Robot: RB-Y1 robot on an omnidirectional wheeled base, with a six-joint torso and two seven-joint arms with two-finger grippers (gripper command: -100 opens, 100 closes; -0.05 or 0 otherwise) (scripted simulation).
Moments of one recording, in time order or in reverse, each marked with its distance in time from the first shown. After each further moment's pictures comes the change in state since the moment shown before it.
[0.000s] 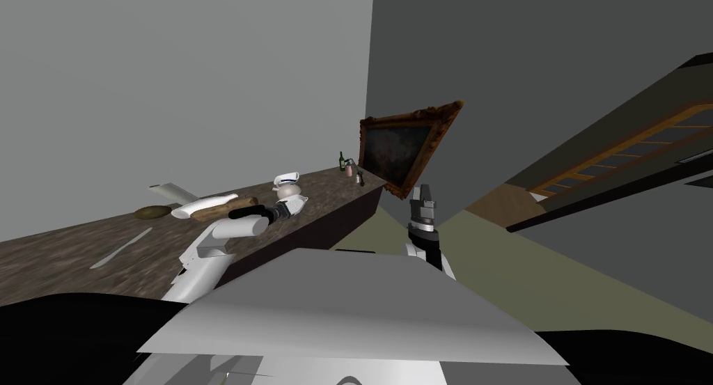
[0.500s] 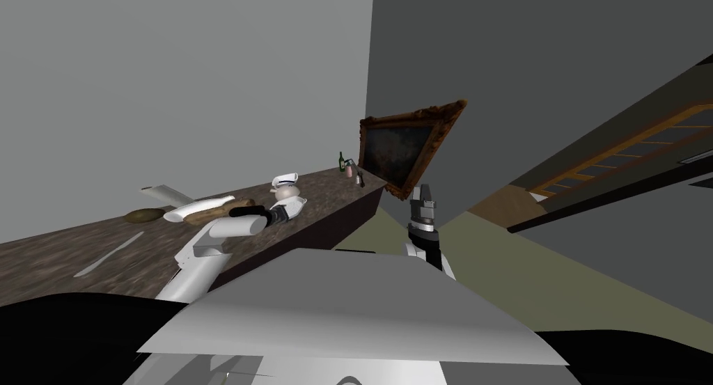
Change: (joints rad) left arm 0.005 0.035 0.002 0.006 0.025 0.120 0.028; right arm 0.000 0.000 0.000 0.000 0.000 0.000 0.000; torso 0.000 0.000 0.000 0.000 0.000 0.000
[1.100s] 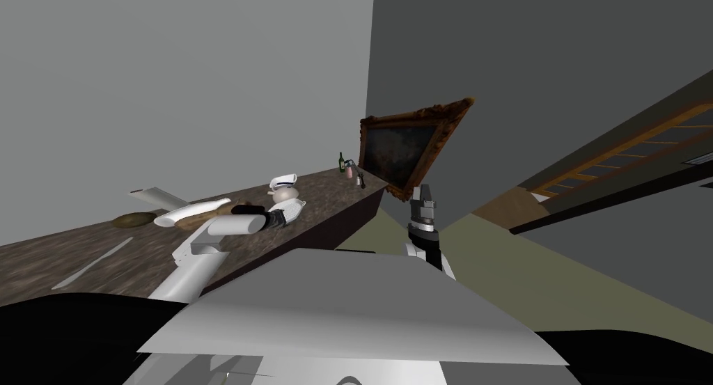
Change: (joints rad) left arm -0.004 0.048 -0.007 0.023 0.028 0.143 0.034; right arm 0.000 0.000 0.000 0.000 0.000 0.000 0.000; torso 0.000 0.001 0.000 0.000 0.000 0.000
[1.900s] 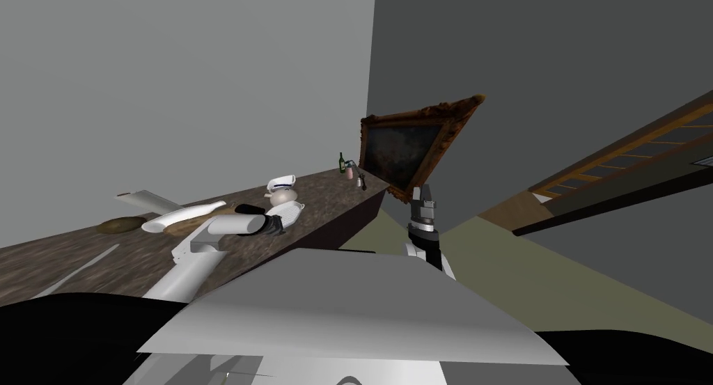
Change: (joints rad) left arm 0.003 0.043 -0.018 0.030 0.029 0.145 0.034; right arm 0.000 0.000 0.000 0.000 0.000 0.000 0.000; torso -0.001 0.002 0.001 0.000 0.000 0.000
